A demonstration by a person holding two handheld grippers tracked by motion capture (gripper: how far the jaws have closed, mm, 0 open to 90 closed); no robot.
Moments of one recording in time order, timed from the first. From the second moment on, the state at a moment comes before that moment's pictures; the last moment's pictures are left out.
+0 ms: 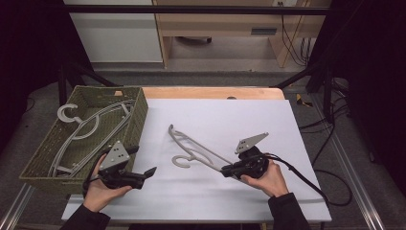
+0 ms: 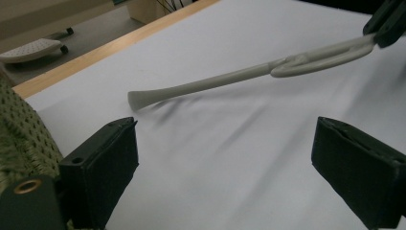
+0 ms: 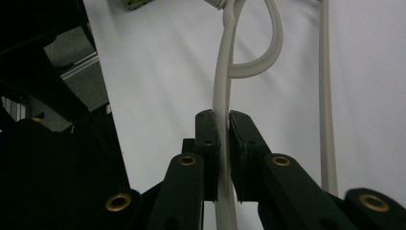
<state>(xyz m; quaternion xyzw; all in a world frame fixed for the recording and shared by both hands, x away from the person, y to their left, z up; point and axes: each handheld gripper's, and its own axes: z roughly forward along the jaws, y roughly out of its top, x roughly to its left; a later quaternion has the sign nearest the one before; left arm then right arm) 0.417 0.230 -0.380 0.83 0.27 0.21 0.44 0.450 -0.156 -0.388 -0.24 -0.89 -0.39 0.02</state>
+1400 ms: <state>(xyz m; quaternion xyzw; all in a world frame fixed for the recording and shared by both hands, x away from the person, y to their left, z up) 0.486 0.136 -0.444 0.90 0.07 0.29 0.32 0.438 -0.173 -0.392 -0.20 -0.90 -0.38 0.04</state>
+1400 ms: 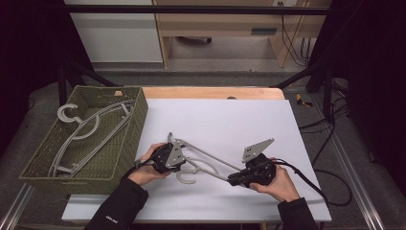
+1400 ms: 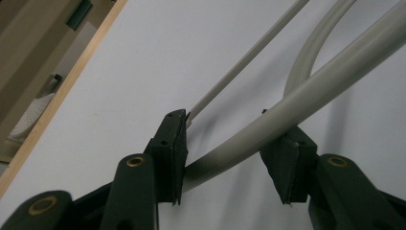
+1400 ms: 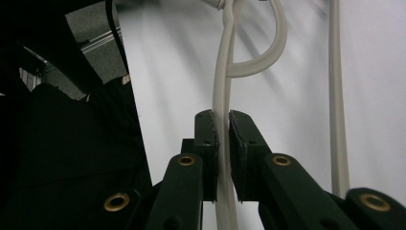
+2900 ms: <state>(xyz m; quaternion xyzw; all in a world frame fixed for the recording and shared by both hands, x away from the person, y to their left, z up) 0.442 0.125 -0.414 0.90 0.11 0.32 0.28 0.444 -0.215 -0.401 -0.33 -0.81 -0.45 -0.18</state>
